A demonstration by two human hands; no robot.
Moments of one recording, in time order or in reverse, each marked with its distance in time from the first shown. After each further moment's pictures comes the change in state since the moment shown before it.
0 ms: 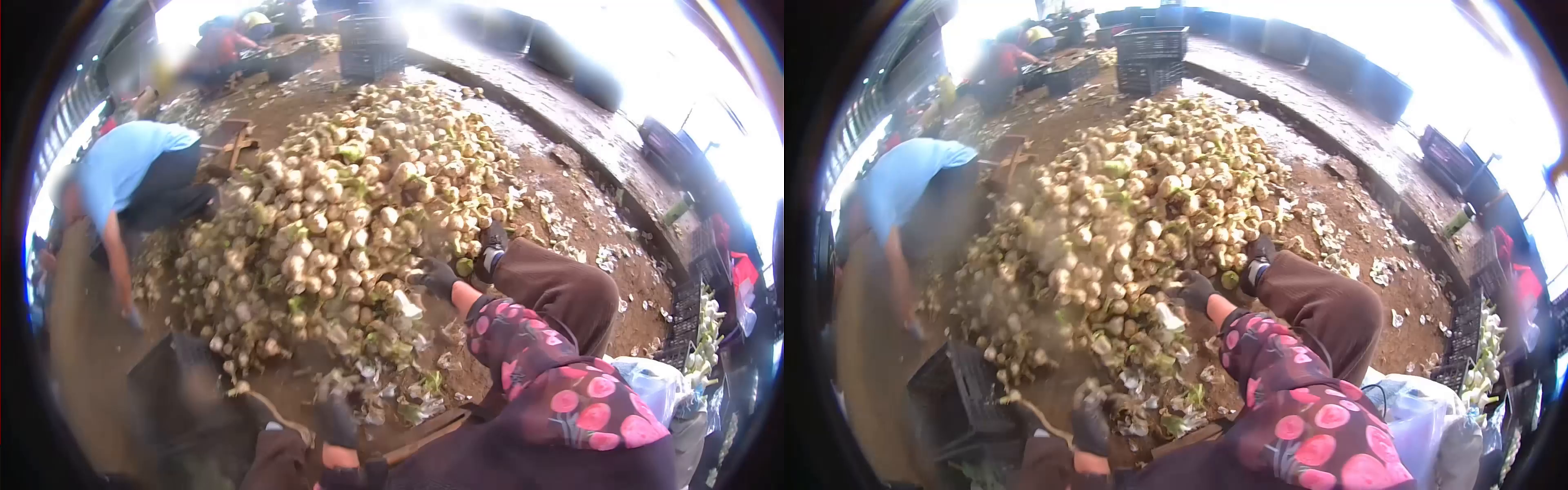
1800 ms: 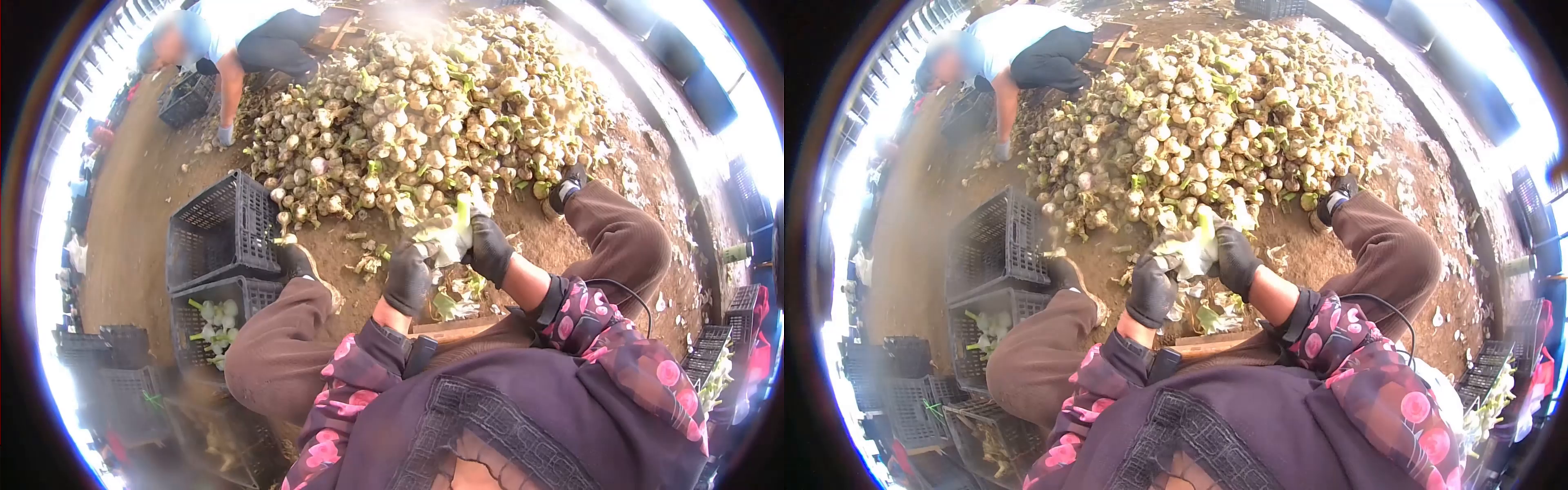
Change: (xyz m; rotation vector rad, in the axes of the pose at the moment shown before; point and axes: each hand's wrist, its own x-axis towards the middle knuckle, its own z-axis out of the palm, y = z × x) left_hand -0.036 0.015 0.039 0.302 -0.296 0.456; right_hand -0.196 -0.105 0.051 1.110 -0.502 0.254
